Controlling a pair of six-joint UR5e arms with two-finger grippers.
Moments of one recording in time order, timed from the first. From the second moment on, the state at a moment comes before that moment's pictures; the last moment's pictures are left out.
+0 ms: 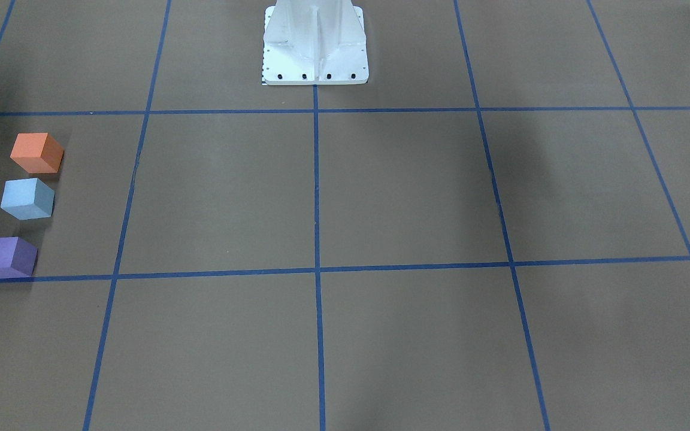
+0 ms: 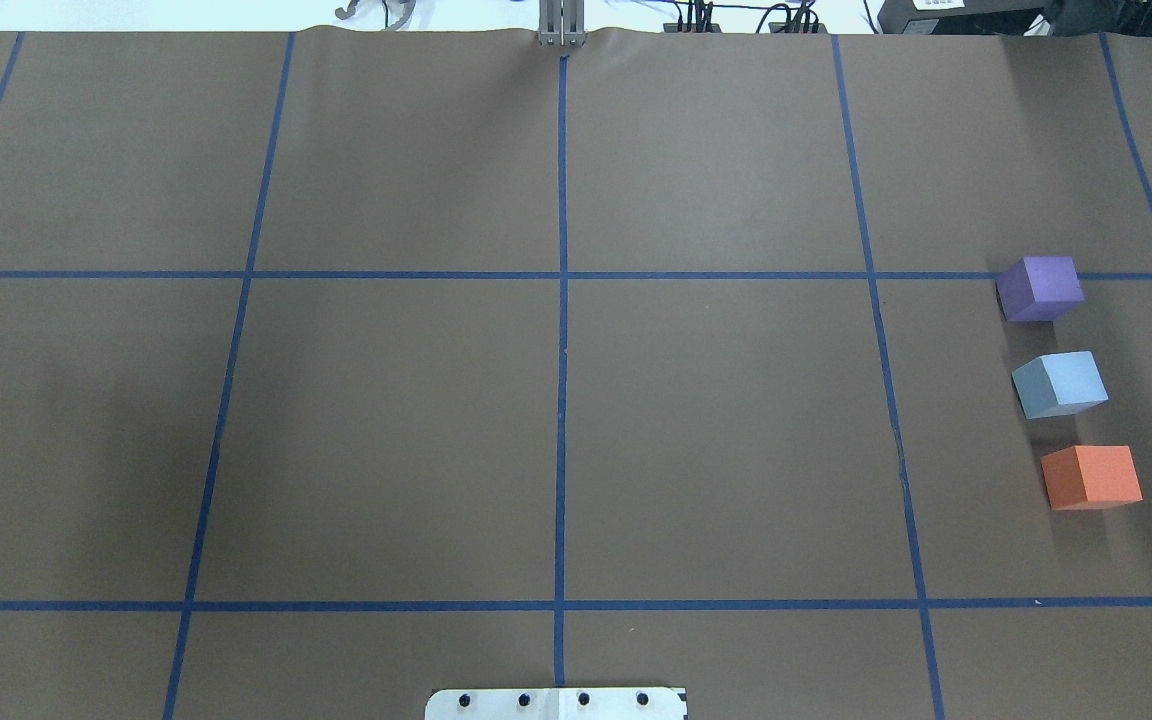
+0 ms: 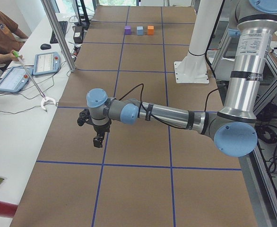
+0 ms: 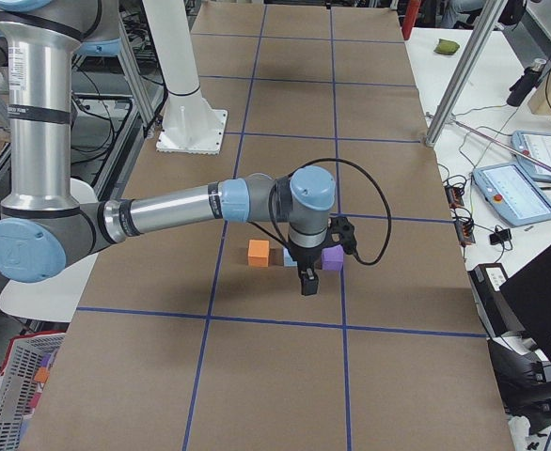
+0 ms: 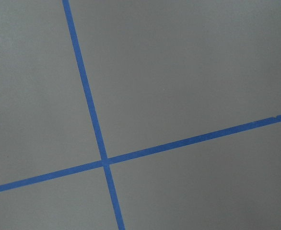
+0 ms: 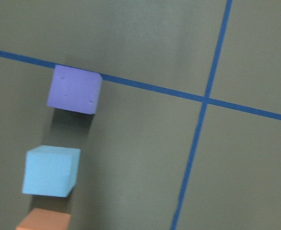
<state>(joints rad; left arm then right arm) -1.43 -1.70 -1.60 -1.65 -2.27 -0.01 1.58 -1.66 1.86 -1.78 2.29 -0.27</state>
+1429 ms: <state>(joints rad) -1.58 -1.52 -1.66 -1.63 -2.26 0.25 1.62 -1.69 1.71 -1.66 2.32 -0.25</state>
